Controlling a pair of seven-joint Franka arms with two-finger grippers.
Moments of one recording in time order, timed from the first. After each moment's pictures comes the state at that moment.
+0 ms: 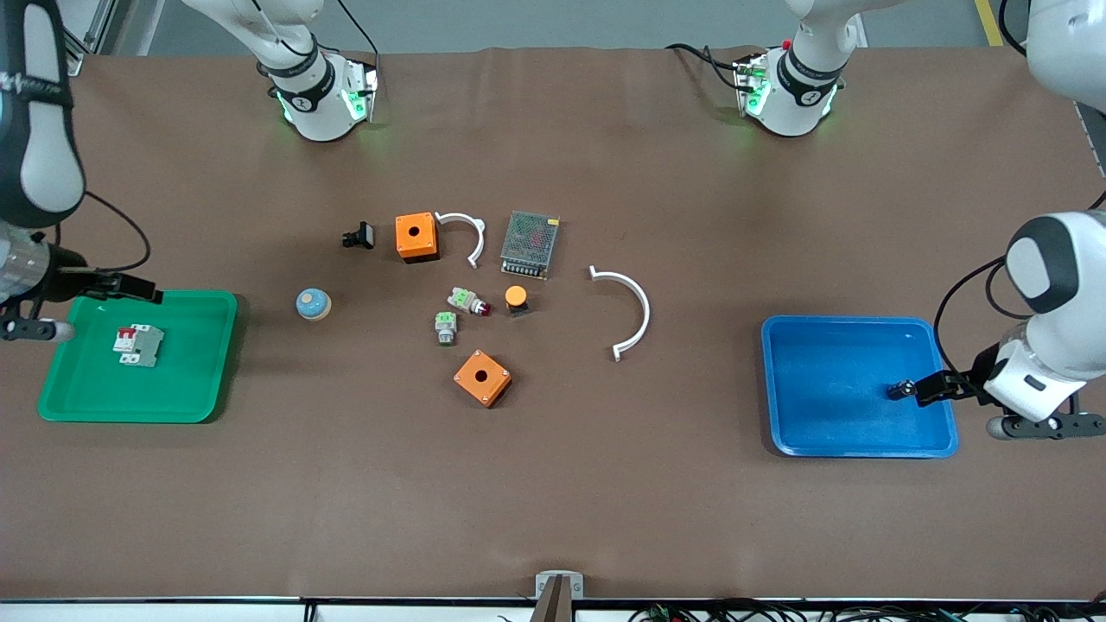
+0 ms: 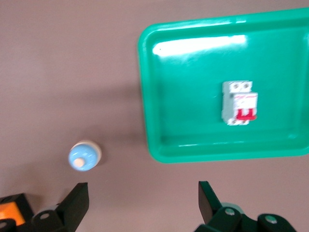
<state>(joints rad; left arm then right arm) 0.21 0.43 -0.16 -1.61 0.08 2.15 0.02 -0.16 0.11 -0.07 -1.93 0.03 1.91 -0.15</state>
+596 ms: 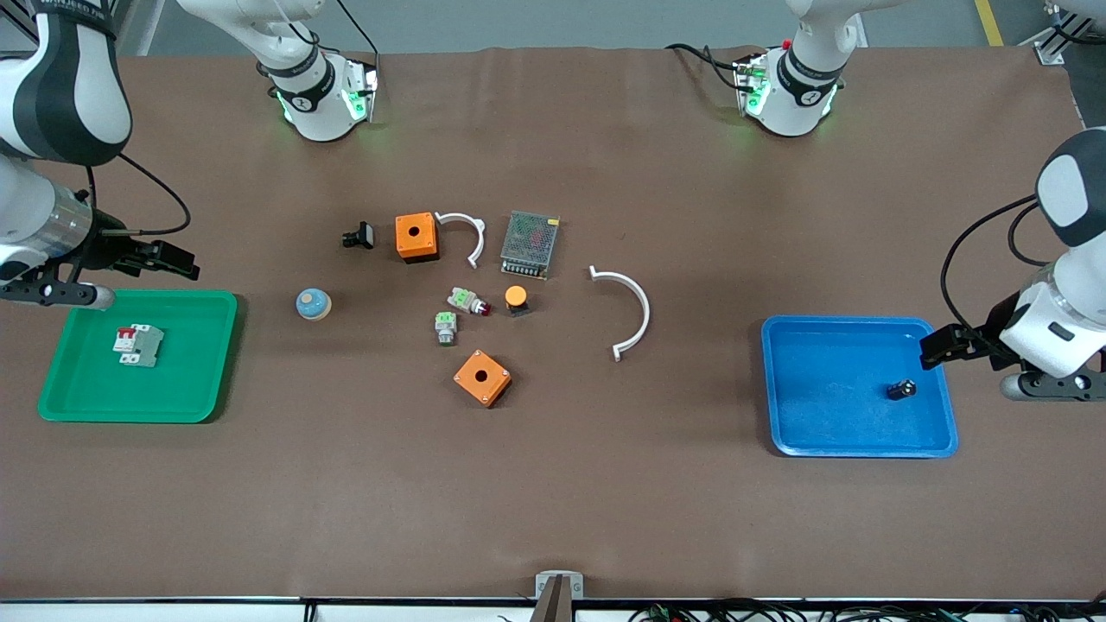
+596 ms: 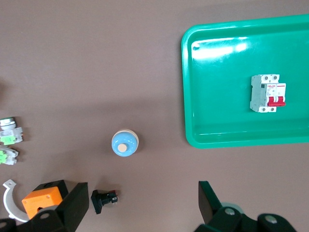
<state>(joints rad) 0.20 0.28 -0.21 -1.56 0.08 1.92 -0.01 -0.03 -0.04 -0.07 -1.99 0.03 1.87 -0.02</state>
